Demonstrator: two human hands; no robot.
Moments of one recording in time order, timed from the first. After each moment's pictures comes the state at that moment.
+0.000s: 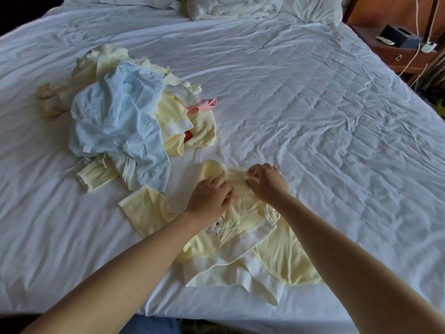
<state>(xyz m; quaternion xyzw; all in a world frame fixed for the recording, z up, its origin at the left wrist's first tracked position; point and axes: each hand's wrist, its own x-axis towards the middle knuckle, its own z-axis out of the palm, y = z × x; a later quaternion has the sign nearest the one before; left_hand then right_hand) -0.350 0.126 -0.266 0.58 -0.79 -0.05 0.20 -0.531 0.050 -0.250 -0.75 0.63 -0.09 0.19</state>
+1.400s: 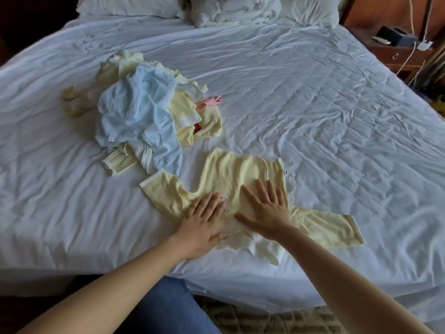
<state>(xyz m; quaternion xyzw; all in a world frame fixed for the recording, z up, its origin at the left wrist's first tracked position) -0.323 0.248 -0.284 0.57 -0.82 -0.05 -0.06 -0.545 0.183 -0.270 -0.82 0.57 0.03 0.11</state>
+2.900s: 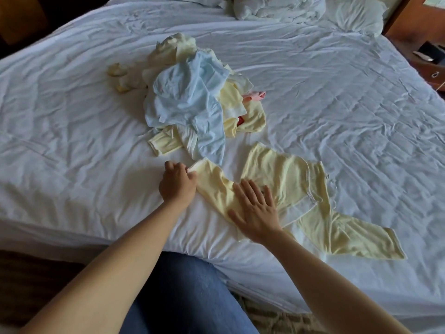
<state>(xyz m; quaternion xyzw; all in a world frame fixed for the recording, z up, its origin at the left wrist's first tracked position) -0.198 0.226 -0.263 0.86 -0.43 -0.14 0.23 -0.423 0.224 -0.280 -0.88 0.48 0.00 0.06</state>
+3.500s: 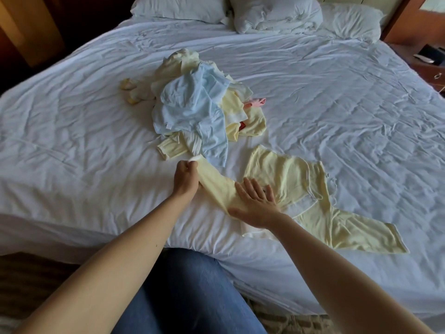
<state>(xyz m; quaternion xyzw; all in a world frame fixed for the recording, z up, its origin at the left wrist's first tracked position) -0.208 0.240 -0.217 0.72 -0.26 -0.39 0.51 -0.416 0.208 -0.260 -0.86 0.47 0.13 0.16</state>
